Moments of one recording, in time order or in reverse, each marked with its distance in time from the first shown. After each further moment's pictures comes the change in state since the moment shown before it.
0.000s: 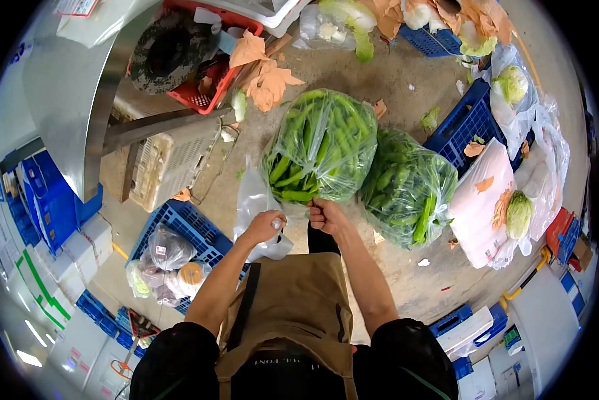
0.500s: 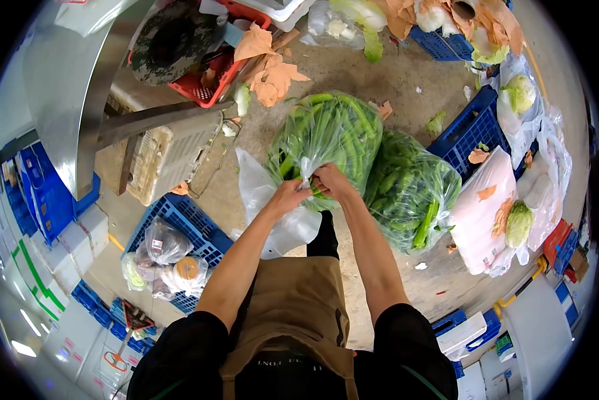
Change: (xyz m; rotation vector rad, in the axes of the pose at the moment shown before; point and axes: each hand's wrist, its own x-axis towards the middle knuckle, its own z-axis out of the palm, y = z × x) left_hand 0.083 0.062 -0.008 -0.466 0.006 -0.272; right_hand 0.025 -0.075 0.043 -0.804 0.141 -0.206
